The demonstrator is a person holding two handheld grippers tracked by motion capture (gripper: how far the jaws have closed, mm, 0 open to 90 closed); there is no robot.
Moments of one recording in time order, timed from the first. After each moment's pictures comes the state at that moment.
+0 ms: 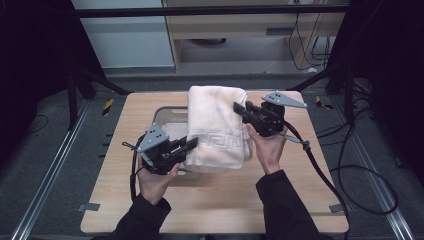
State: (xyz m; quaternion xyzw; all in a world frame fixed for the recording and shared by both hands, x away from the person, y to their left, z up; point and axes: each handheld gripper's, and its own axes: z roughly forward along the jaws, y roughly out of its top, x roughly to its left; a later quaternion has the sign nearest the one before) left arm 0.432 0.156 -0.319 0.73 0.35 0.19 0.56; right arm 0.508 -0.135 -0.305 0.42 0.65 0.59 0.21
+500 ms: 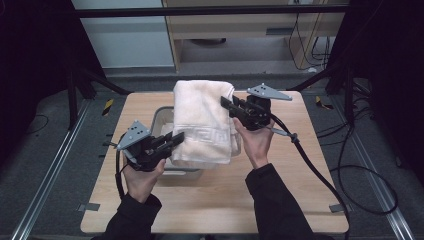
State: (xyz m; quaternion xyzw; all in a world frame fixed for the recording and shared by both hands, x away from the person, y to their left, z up) left arm 0.432 0.186 -0.310 0.70 0.37 0.20 0.57; right arm 0.517 -0.104 -0.291 0.41 0.66 0.59 0.21
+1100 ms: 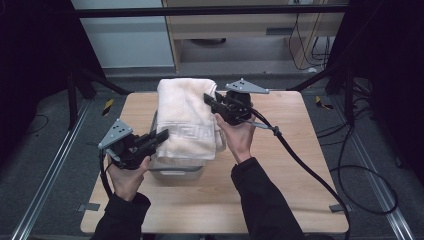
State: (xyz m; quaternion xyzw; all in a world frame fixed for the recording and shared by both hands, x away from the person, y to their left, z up) left arm 0.436 0.220 -0.312 0.69 0.39 0.21 0.57; right arm 0.534 -0.062 -0.289 0.39 0.67 0.59 0.21
